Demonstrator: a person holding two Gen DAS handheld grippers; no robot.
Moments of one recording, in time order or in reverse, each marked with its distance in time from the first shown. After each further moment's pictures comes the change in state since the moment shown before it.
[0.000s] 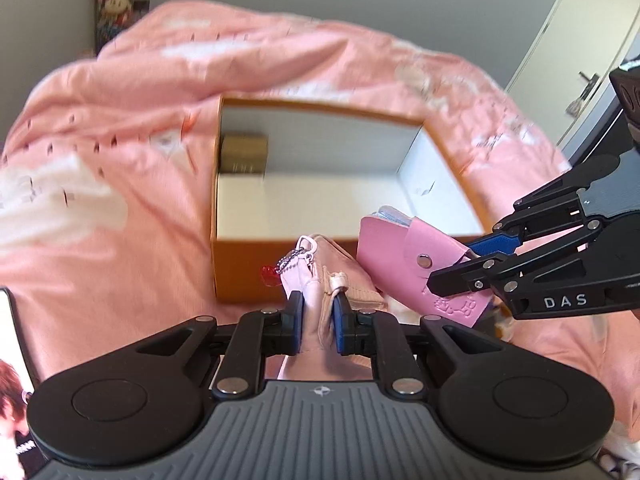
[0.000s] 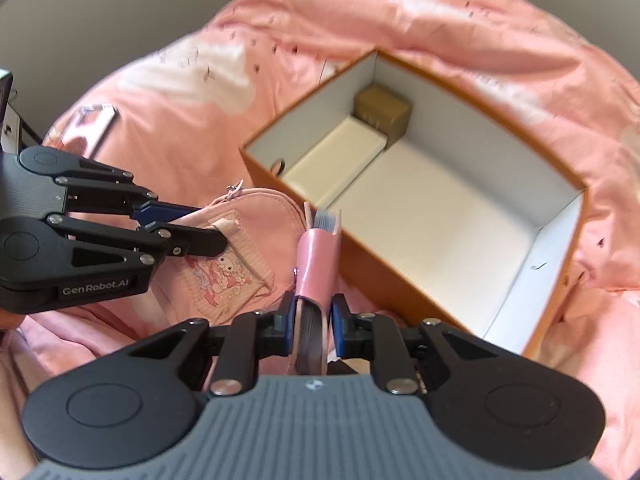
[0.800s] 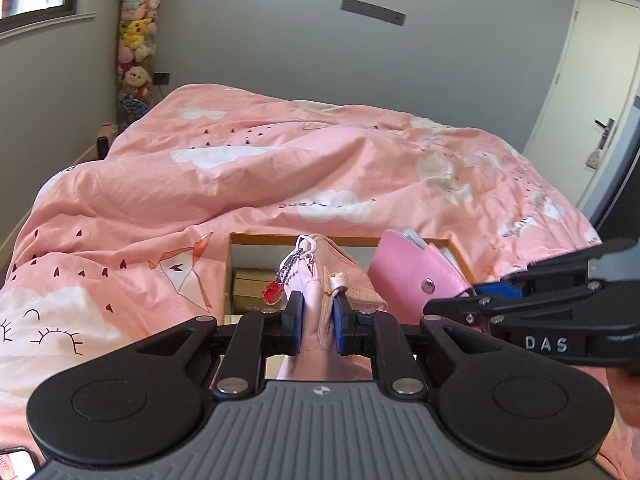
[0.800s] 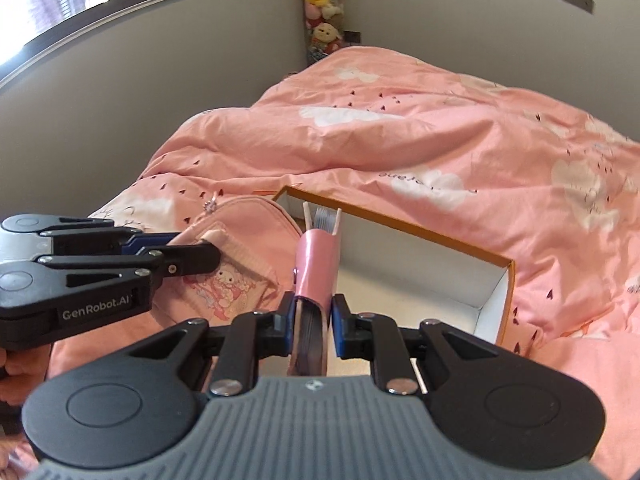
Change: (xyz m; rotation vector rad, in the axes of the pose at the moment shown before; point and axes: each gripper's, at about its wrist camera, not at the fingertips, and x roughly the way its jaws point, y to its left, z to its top) left arm 0.023 -0.007 0.082 0.012 -0.217 0.102; right arm -0.023 -0.044 0.043 0.213 -0.316 -0.096
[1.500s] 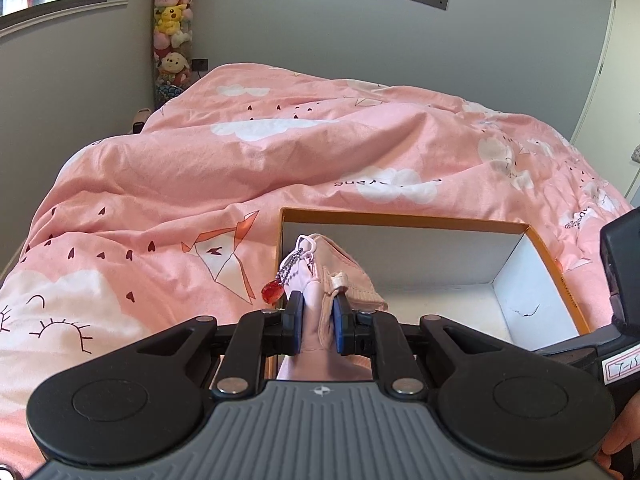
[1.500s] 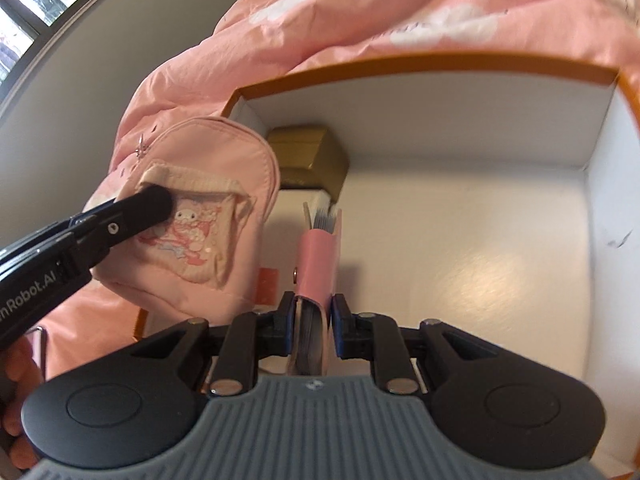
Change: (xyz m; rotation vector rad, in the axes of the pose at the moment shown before) left arm 0.049 0.027 -0.014 -0.007 0.039 0.115; right arm 0.137 -0.023 -0.039 0.379 0.230 0.185
